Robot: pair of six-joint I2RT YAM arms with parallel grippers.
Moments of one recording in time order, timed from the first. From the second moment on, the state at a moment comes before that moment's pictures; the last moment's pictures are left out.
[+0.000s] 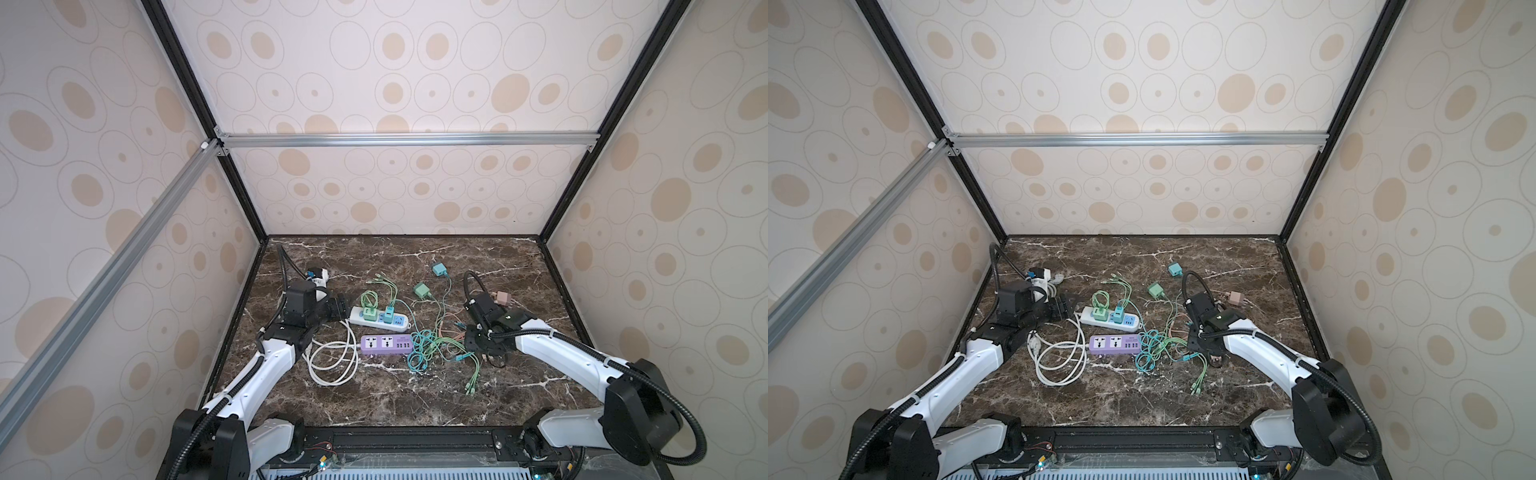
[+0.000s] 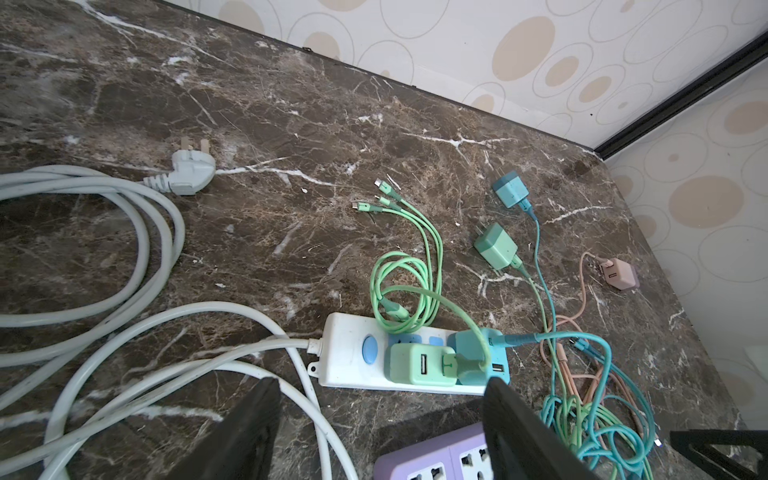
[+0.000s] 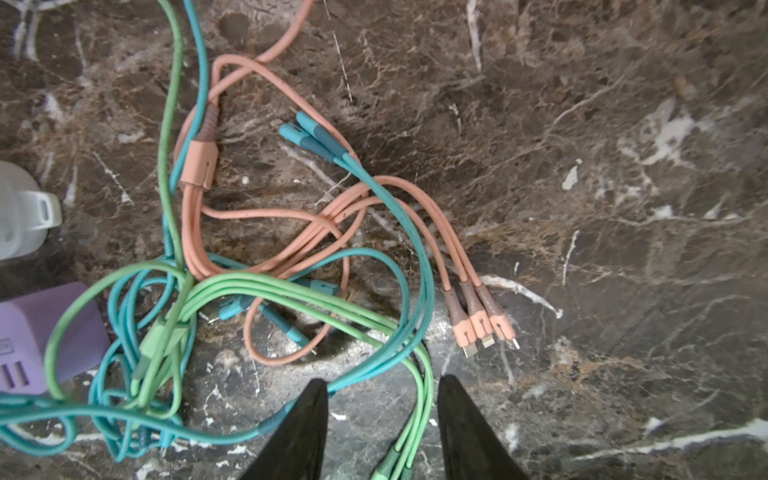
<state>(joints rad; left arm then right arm) -0.19 1.12 0.67 -0.12 0.21 -0.36 0.52 1.36 0.84 -0.77 0.13 0.73</state>
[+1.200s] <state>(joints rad) -0.19 1.07 0.69 -0.18 0.19 -0.33 0.48 1.41 0.78 -0.64 0.13 0.83</state>
